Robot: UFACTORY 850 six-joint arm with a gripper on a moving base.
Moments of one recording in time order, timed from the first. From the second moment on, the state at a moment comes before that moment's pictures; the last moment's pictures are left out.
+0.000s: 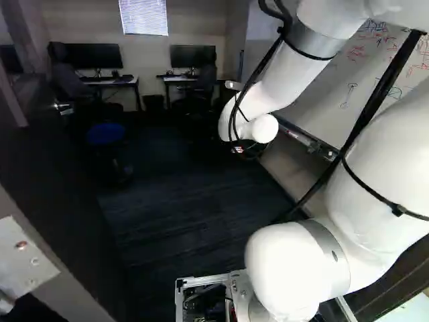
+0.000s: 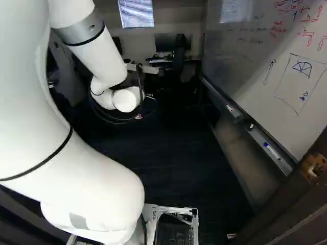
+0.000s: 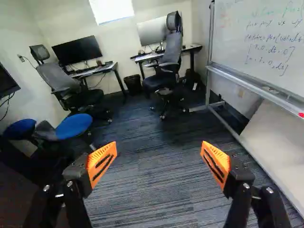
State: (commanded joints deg) arm 2.3 6.4 -27.0 -5.5 41.2 15.1
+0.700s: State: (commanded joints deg) arm 2.3 6.4 -27.0 -5.5 41.2 15.1
